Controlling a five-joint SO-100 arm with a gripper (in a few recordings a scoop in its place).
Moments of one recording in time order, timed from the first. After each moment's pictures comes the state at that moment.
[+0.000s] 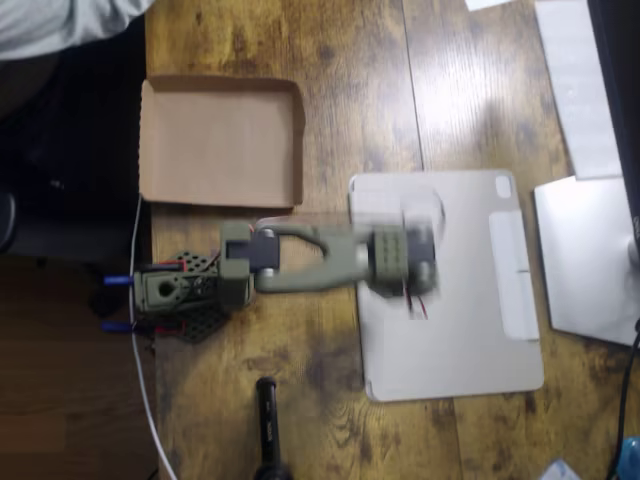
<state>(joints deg) 4.4 102.9 84.2 98.5 0.3</state>
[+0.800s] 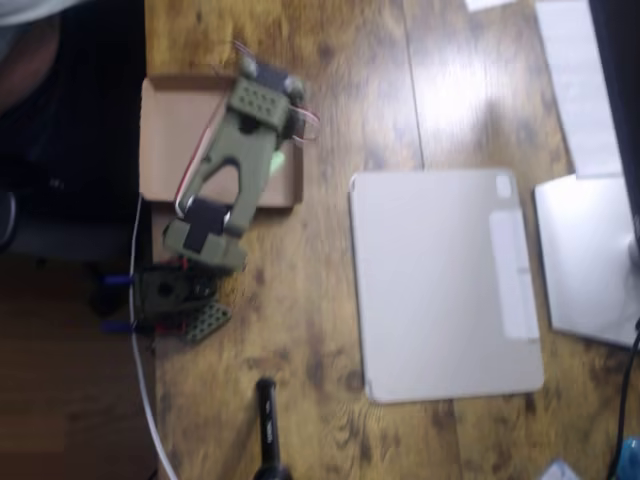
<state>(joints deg) -58.4 111.2 93.3 101.7 23.6</state>
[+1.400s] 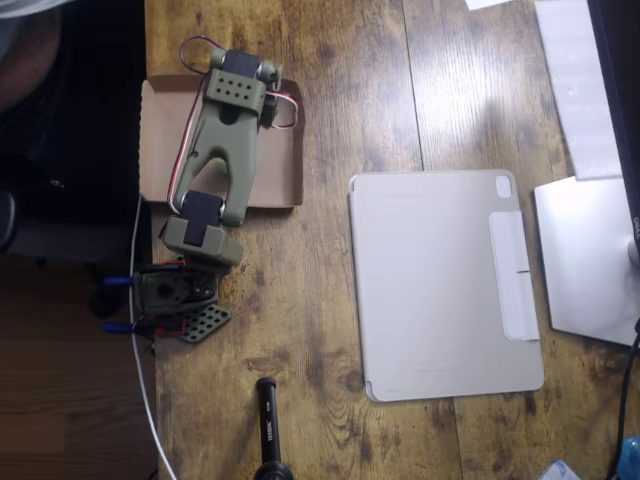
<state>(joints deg) -59.6 109.2 93.3 101.7 25.2</state>
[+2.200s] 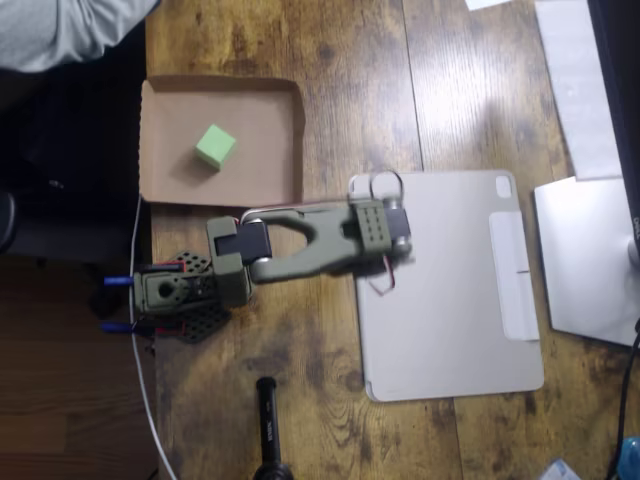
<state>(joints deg) 10.2 102.9 102.7 102.4 -6.6</state>
